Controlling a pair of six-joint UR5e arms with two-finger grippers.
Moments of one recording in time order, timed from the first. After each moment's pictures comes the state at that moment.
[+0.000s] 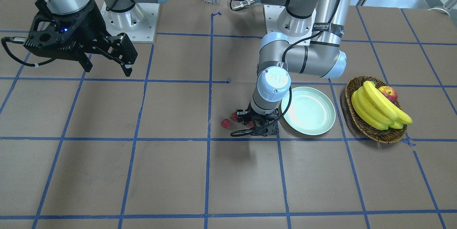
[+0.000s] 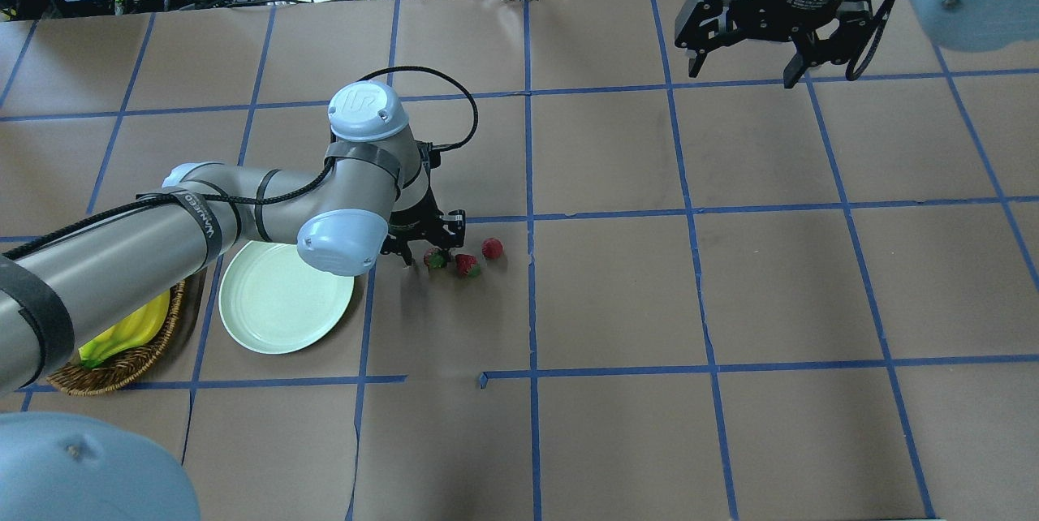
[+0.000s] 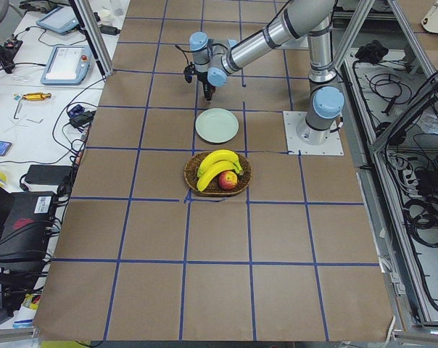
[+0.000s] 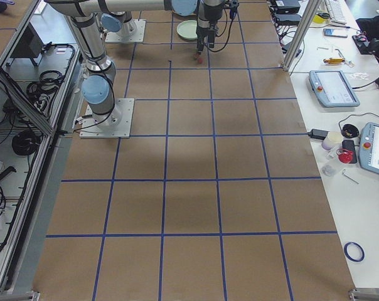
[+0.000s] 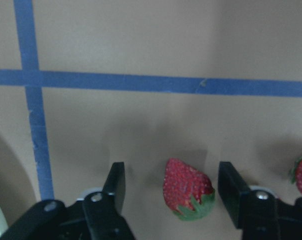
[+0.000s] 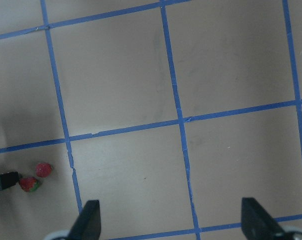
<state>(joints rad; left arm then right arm) -1.73 -1.98 -1.93 -0.93 1.54 -0.21 1.59 -1.53 1.50 -1.63 -1.52 0.18</state>
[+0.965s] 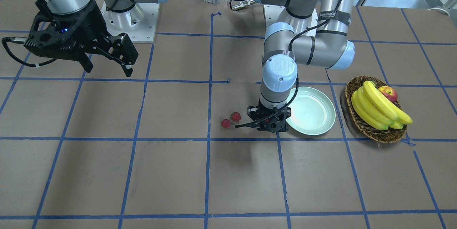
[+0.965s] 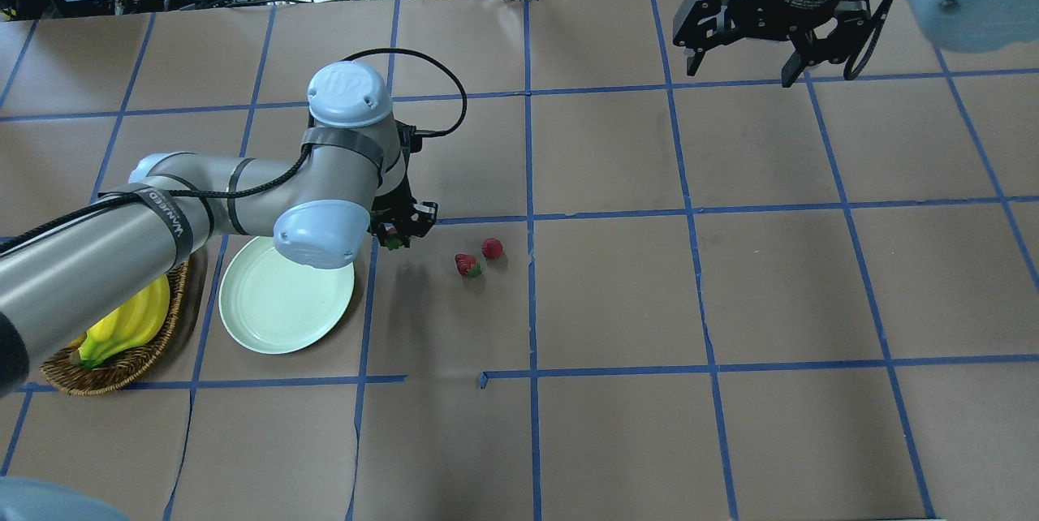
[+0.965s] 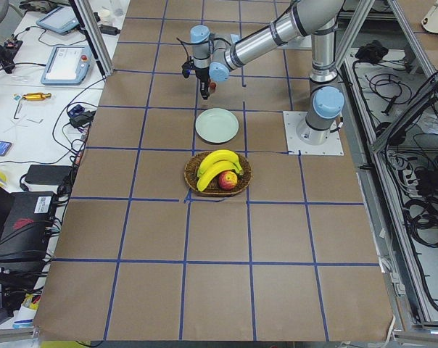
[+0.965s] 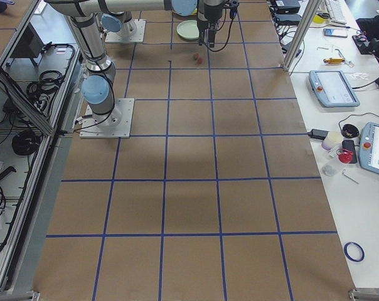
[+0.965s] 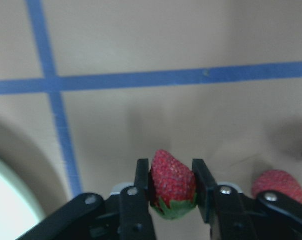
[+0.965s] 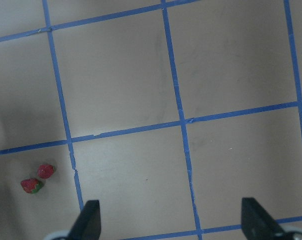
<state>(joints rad) -1.68 -1.89 -1.93 -0.95 1.67 -0.05 1.59 -1.53 1.50 -1.63 -1.52 0.18</state>
